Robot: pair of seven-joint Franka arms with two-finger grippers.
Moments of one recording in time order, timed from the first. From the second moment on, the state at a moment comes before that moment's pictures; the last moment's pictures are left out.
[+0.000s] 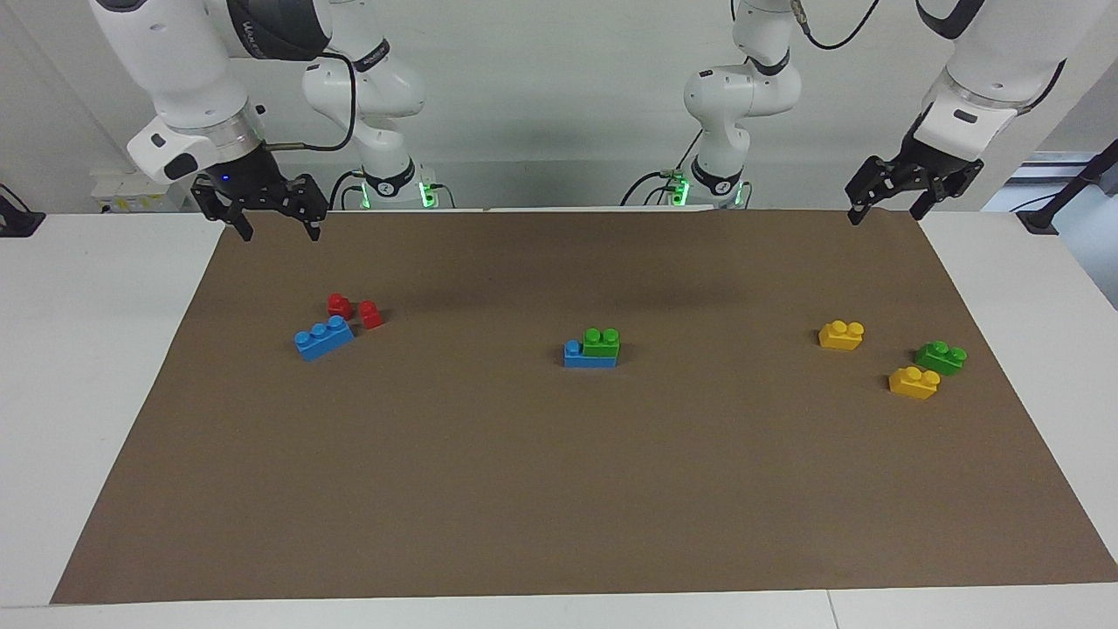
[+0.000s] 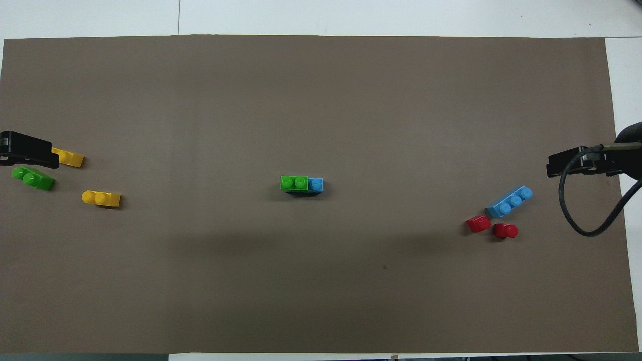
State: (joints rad) left arm 0.03 -0.02 -0.06 -1.53 0.00 1.48 -0.03; right arm -0.06 -0.08 0.07 -1.71 -0.01 1.59 0.02
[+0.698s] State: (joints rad) left arm 0.03 -0.03 -0.07 -1.55 0.00 1.48 -0.11; right arm -0.08 -0.08 0.07 -1.71 -0.01 1.59 0.03
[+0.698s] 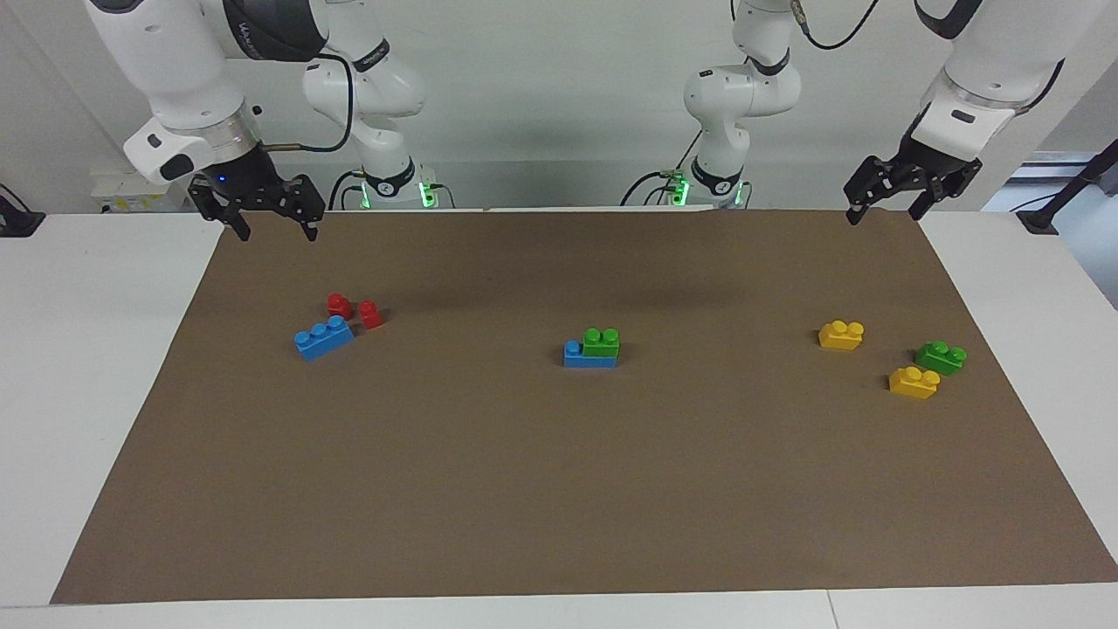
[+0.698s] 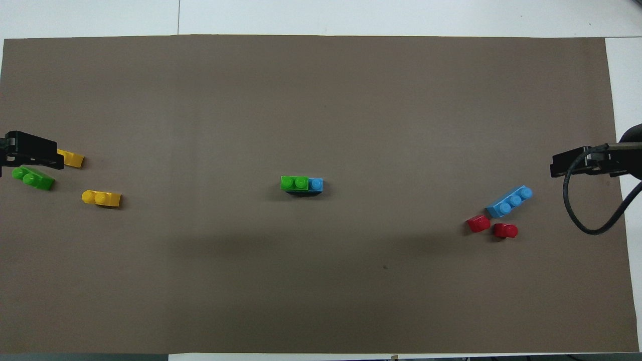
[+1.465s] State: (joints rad) left arm -0.08 -0.13 -0.09 -1.74 -0.02 1.54 -0.43; right arm -0.07 -0.08 0.08 -1.72 -0.01 1.61 0.24
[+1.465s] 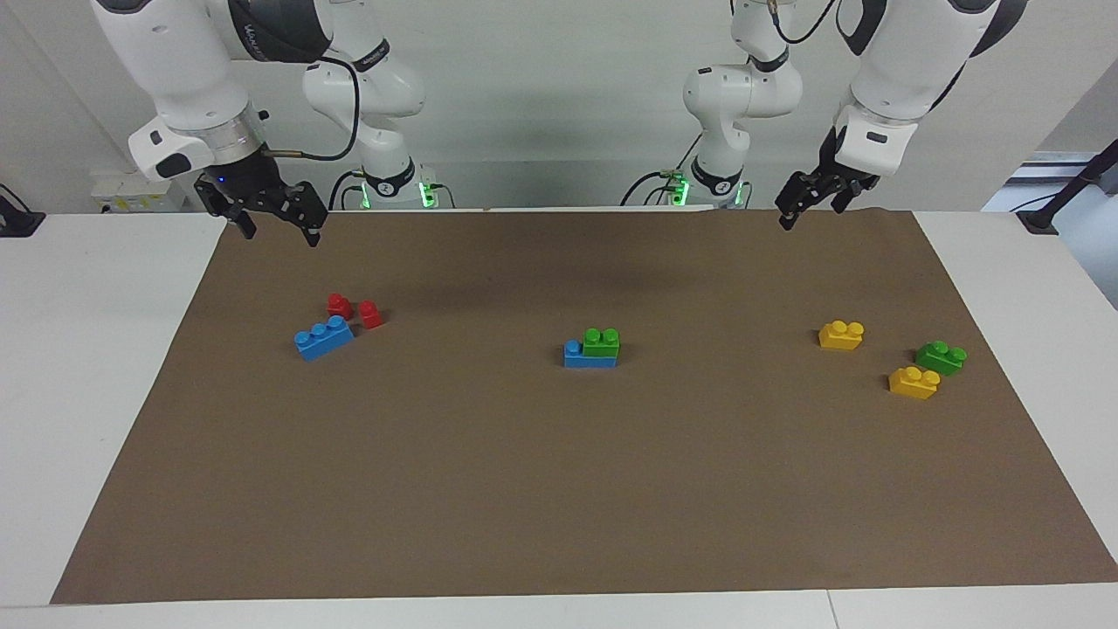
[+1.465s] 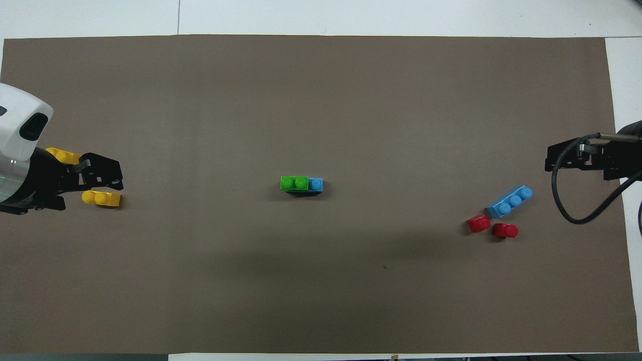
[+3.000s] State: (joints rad) left arm -0.41 -0.15 -0.09 -2.02 -0.04 2.02 -1.79; right arm 0.30 0.13 0.09 -2.02 0.57 2.27 1.44
